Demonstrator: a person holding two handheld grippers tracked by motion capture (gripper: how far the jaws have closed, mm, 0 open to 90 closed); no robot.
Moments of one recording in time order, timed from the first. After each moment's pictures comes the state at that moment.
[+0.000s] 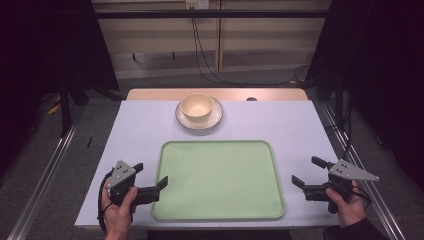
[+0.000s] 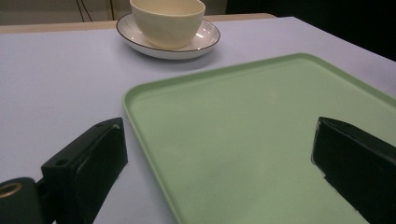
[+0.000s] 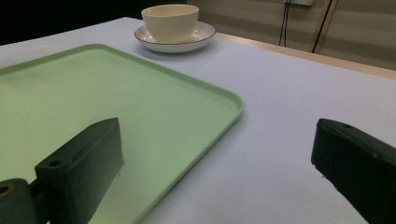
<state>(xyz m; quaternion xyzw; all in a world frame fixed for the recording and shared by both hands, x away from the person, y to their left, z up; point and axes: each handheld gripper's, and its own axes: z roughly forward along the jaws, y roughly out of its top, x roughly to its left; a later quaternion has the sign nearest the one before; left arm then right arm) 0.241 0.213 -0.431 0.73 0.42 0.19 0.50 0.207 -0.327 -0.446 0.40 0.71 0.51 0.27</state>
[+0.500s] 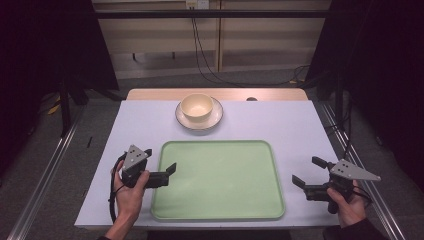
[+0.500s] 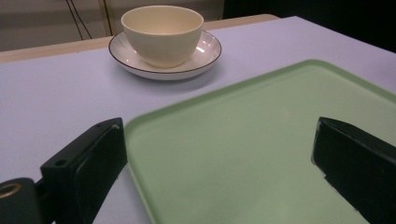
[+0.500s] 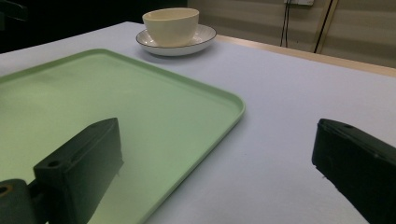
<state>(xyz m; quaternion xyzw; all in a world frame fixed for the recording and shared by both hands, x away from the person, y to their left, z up) 0.279 0.191 -0.426 0.75 0.40 0.21 0.49 0.207 -0.329 -0.446 0.41 0.71 0.51 0.26</state>
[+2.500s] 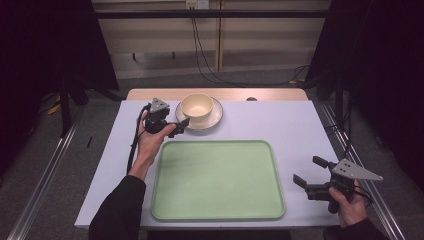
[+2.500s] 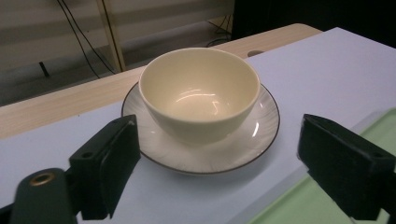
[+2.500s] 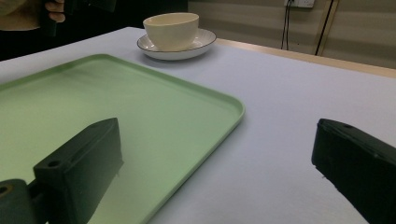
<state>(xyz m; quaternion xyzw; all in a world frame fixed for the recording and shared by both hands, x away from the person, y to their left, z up) 0.428 0.148 -0.413 0.77 0.38 0.21 0.47 0.207 -0.332 -0.445 0.41 0.70 0.52 0.26</state>
